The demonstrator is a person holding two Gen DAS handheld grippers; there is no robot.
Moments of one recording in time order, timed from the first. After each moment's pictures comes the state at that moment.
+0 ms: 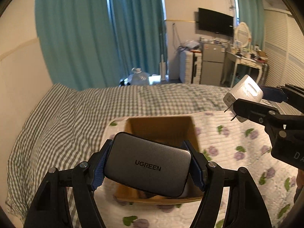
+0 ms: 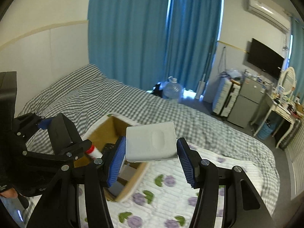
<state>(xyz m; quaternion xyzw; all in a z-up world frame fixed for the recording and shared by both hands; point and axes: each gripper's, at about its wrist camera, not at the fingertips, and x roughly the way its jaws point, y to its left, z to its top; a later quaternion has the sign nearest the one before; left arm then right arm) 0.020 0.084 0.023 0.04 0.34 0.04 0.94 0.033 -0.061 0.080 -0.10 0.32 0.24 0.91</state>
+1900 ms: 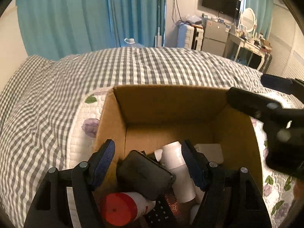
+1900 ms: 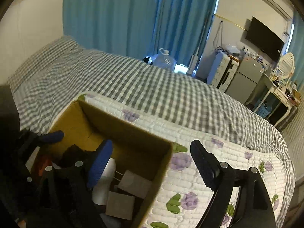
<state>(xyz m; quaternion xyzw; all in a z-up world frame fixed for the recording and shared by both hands) 0.126 0.120 -0.089 0.01 0.42 0.01 0.91 0.154 0.008 -0.054 -0.10 0.40 0.16 0.90</state>
